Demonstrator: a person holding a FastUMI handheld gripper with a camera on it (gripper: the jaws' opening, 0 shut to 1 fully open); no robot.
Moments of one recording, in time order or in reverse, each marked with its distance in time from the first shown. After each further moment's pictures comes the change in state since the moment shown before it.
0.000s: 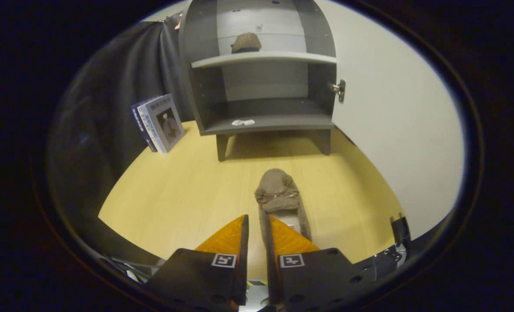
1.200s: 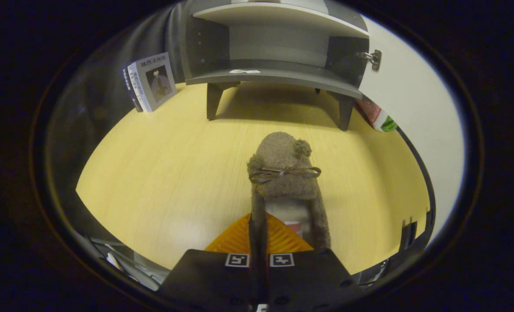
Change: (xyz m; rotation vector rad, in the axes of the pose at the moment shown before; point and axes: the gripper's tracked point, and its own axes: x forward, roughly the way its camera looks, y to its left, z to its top) arm 0.058 -0.005 -0.042 -0.127 0.177 -0.017
